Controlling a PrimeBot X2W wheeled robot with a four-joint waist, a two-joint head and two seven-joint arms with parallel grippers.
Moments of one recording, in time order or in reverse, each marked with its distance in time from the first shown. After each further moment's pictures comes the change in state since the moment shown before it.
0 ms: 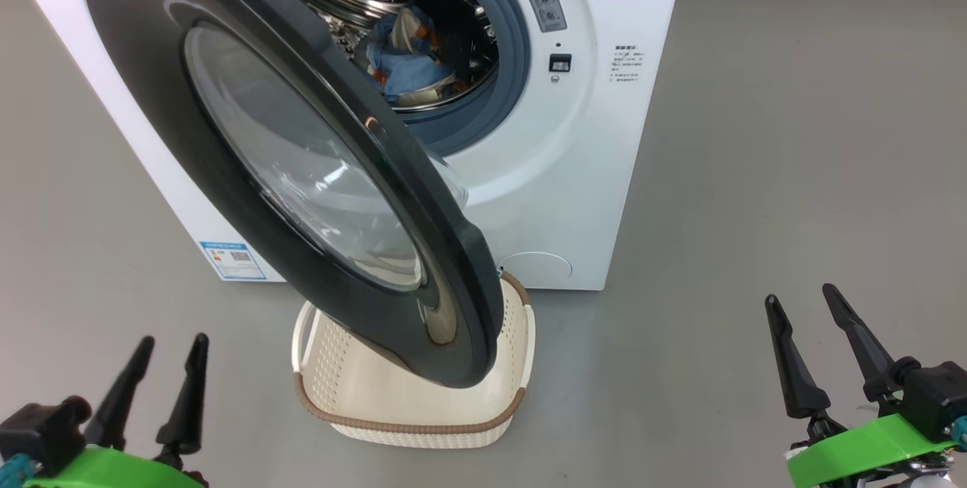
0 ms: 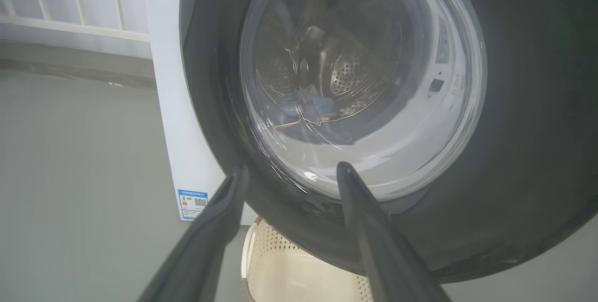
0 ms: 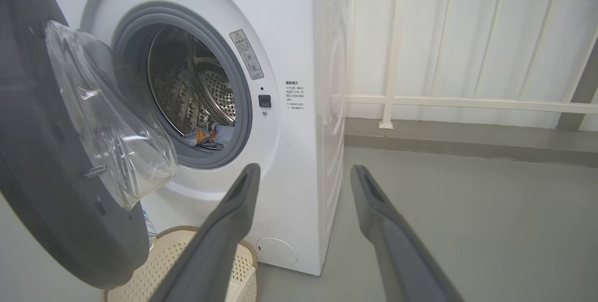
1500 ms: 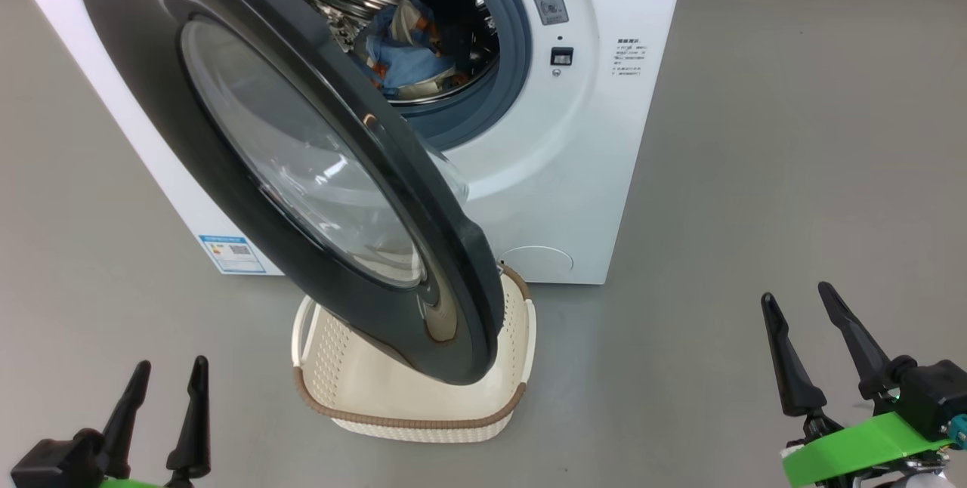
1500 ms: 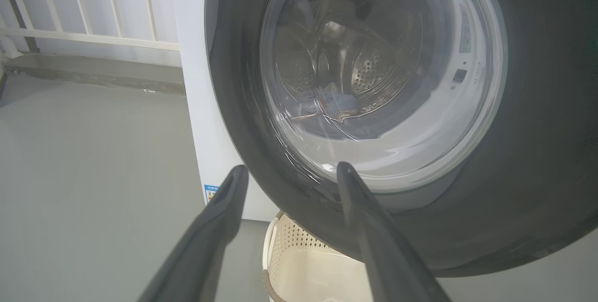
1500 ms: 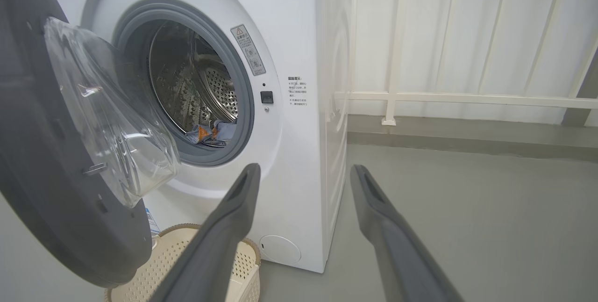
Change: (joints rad) left arm 0.087 -0.148 0.177 -0.035 0.226 0.000 0.000; right arm -0.003 0.004 0.004 -0.001 0.000 0.000 0.000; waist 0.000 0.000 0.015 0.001
